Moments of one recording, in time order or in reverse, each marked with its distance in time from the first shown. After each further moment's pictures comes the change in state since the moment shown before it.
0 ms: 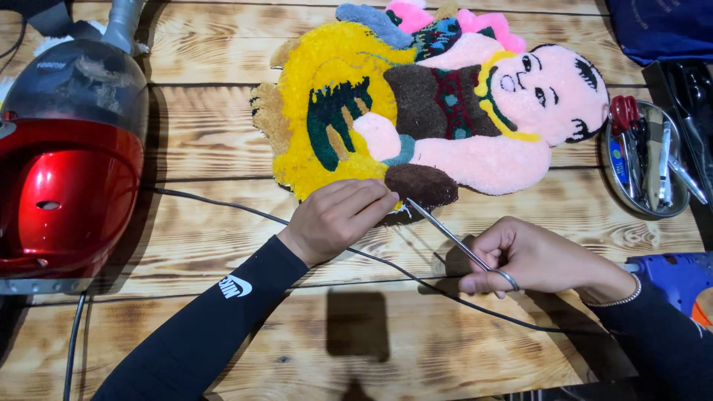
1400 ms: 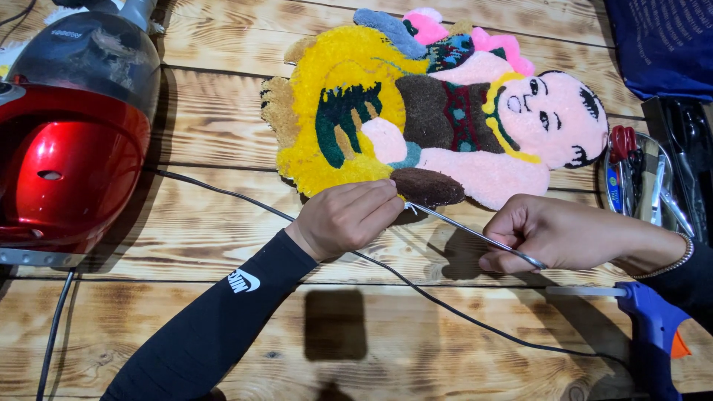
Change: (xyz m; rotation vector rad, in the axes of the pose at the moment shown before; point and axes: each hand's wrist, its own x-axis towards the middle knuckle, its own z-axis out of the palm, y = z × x) left_hand 0.006 0.004 0.006 0.093 0.115 0.029; right_hand 0.002 -0.071 -0.044 -0.241 -0.161 0.200
